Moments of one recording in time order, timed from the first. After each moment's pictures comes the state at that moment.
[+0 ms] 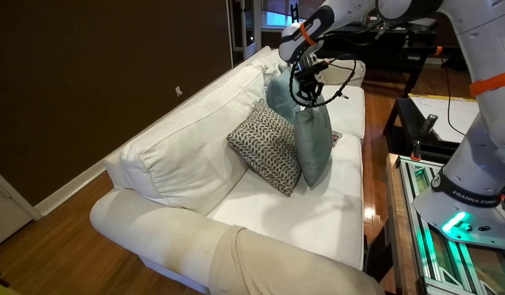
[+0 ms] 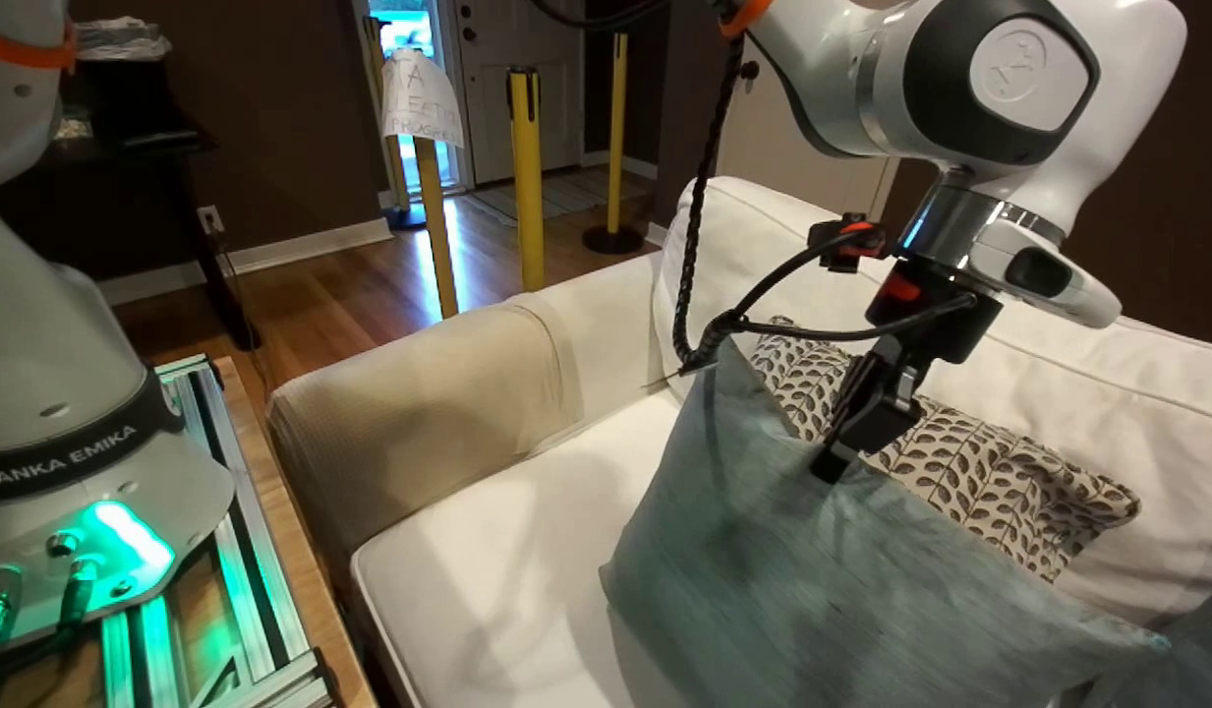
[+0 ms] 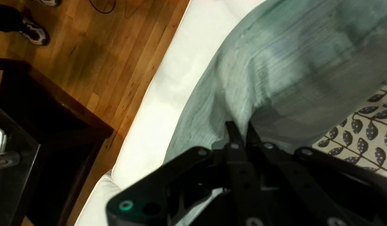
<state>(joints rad) -0.34 0.65 -0.34 -1.58 -0.04 1.82 0.42</state>
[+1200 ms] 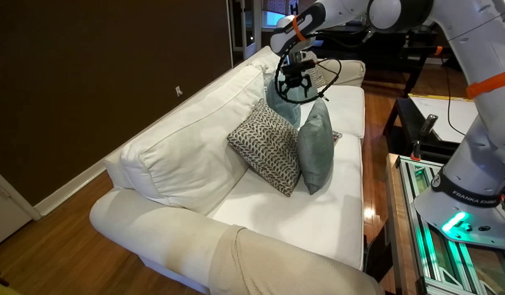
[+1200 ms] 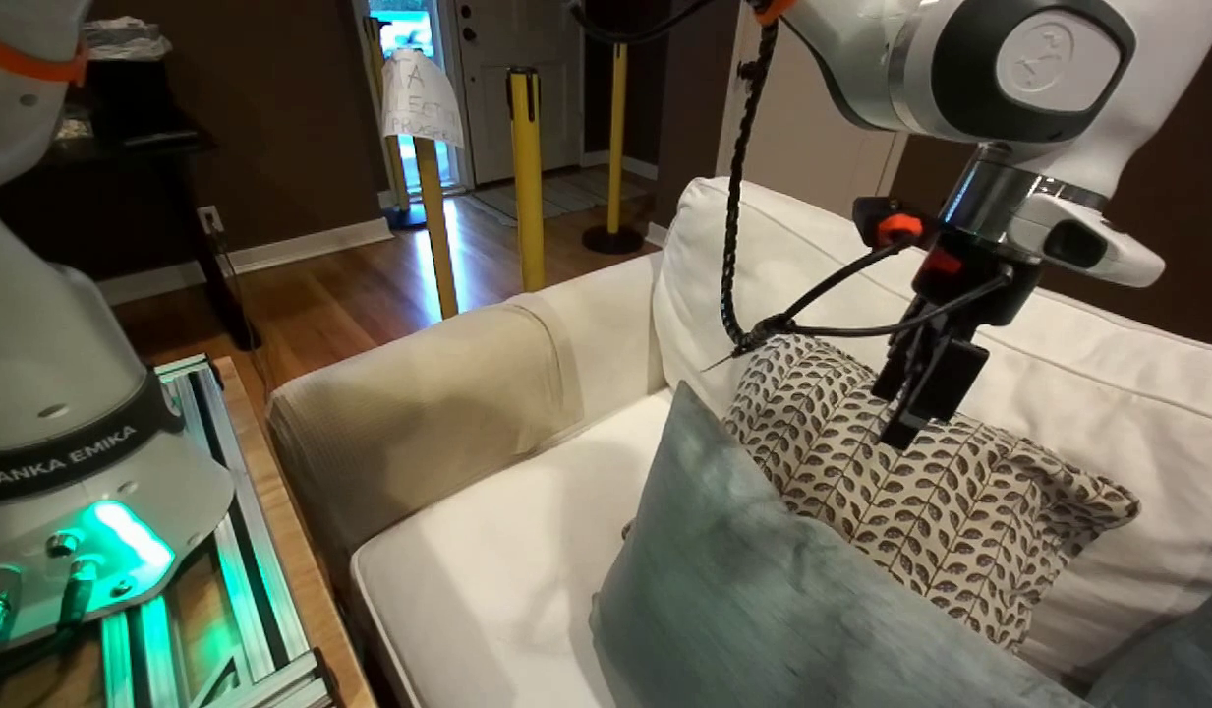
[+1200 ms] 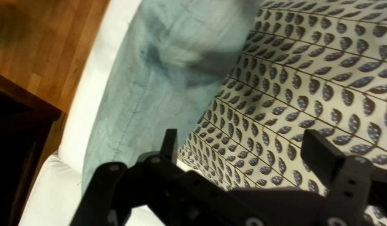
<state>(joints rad) -0.36 0.73 -0.31 -1.42 0.10 1.90 0.43</state>
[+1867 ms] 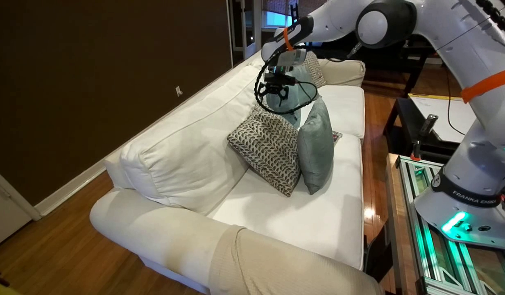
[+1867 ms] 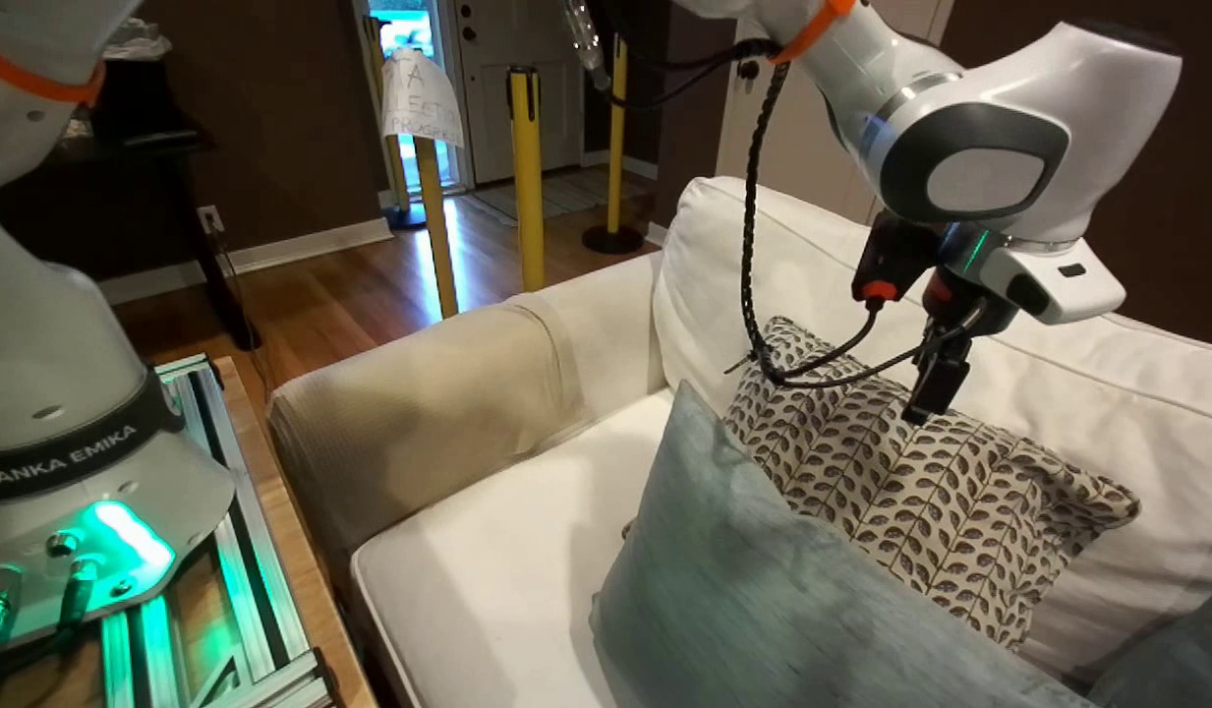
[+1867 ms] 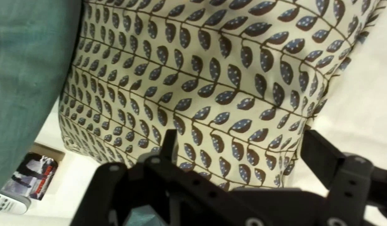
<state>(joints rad) -0.40 0.86 -0.21 -1.33 0.36 2.24 0.44</state>
